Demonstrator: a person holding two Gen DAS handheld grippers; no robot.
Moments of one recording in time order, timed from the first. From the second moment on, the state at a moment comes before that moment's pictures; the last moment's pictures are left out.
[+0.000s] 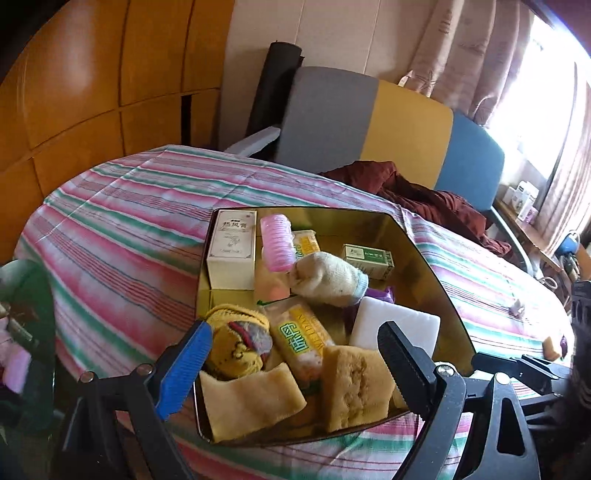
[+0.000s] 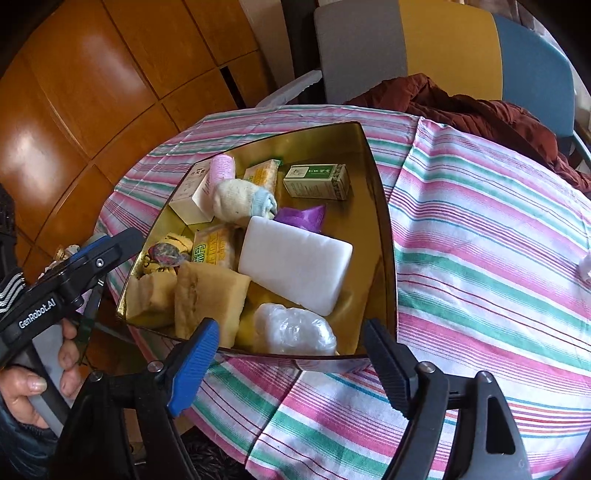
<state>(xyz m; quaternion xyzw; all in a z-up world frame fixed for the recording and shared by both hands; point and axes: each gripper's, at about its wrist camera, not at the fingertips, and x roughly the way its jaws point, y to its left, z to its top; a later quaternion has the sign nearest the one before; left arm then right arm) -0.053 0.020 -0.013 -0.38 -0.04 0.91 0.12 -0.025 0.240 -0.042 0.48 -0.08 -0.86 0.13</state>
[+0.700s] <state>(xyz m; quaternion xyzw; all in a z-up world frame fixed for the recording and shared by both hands) -0.018 0.052 0.006 -0.35 0.02 0.93 0.14 -0.010 0.236 -0.026 0.45 -0.06 -0.88 0.09</state>
